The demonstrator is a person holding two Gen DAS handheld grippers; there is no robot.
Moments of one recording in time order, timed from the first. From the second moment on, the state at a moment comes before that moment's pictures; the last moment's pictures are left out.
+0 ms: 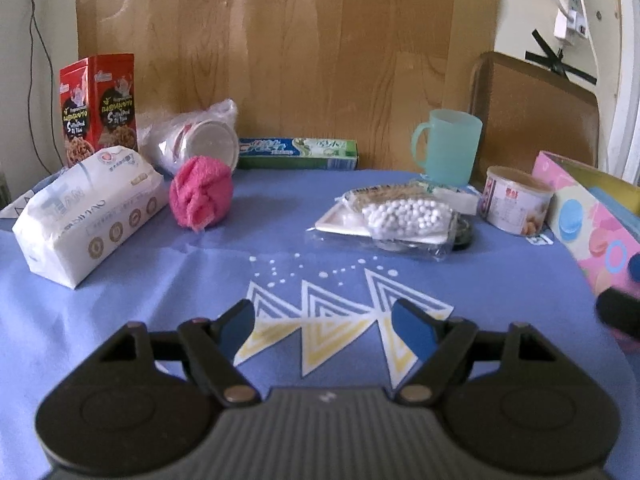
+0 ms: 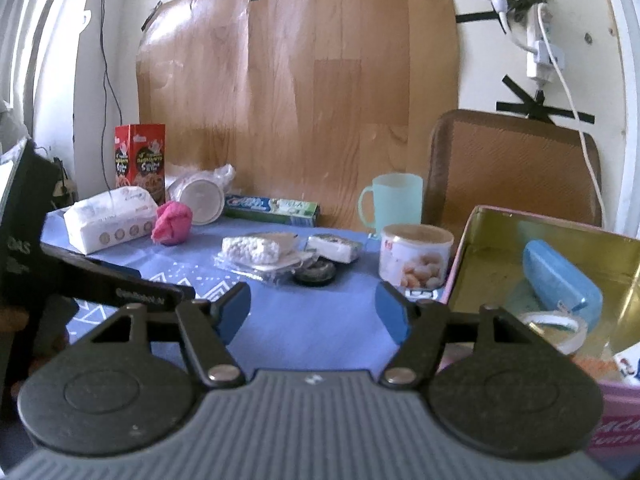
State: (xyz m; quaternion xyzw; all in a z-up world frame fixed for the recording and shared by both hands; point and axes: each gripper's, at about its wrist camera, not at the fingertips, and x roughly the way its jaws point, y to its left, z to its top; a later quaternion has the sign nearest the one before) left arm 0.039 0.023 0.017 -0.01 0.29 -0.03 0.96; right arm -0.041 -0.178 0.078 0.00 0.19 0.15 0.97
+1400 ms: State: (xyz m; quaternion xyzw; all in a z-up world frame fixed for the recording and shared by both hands) left arm 0.021 0.087 0.019 -0.20 0.20 0.02 0.96; right arm 0.100 -0.093 0.061 -0.02 0.27 0.21 0.94
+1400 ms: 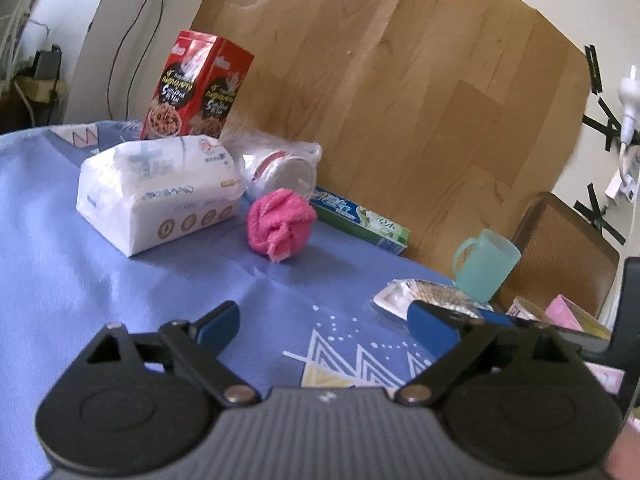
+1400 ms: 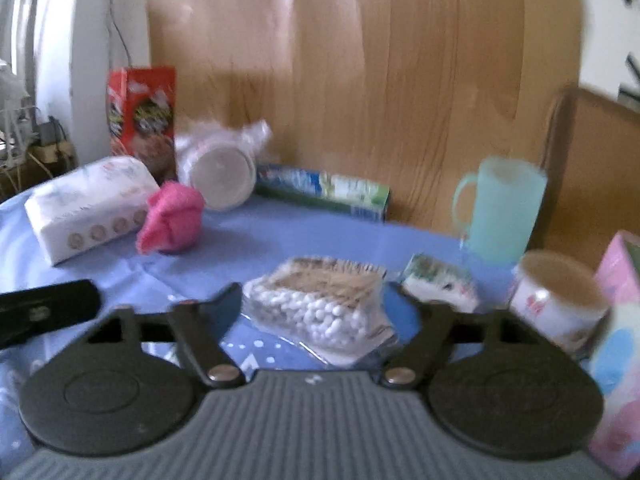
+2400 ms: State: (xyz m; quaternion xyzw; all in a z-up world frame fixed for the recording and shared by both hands) left arm 0.011 -0.017 0.018 -0.15 0.37 -0.24 0.89; right arm -0.055 -0.172 0.055 -0.02 0.29 0.26 0.92
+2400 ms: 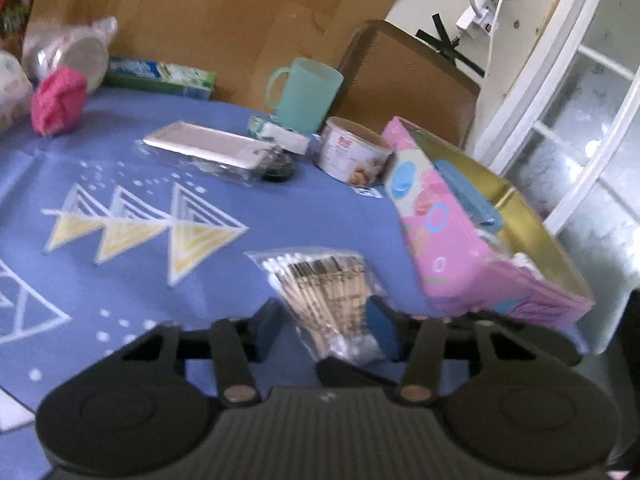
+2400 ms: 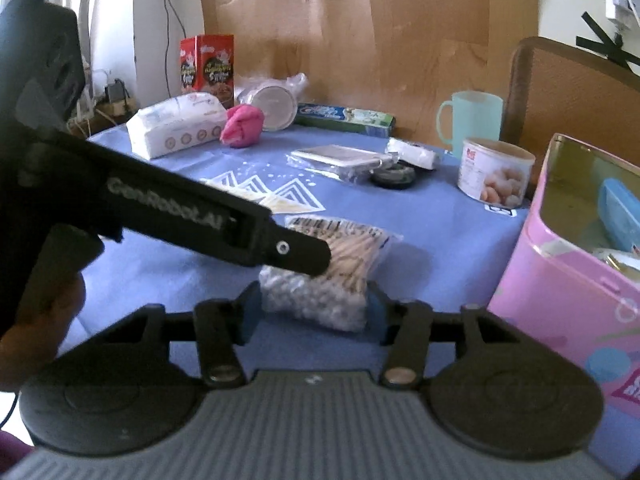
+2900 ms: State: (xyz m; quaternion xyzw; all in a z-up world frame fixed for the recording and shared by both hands) left arm 0.016 -0.126 0.096 -0.06 0.28 -0.35 0.89; right arm -0.088 -0.244 0.094 -0.01 0.14 0.12 0.98
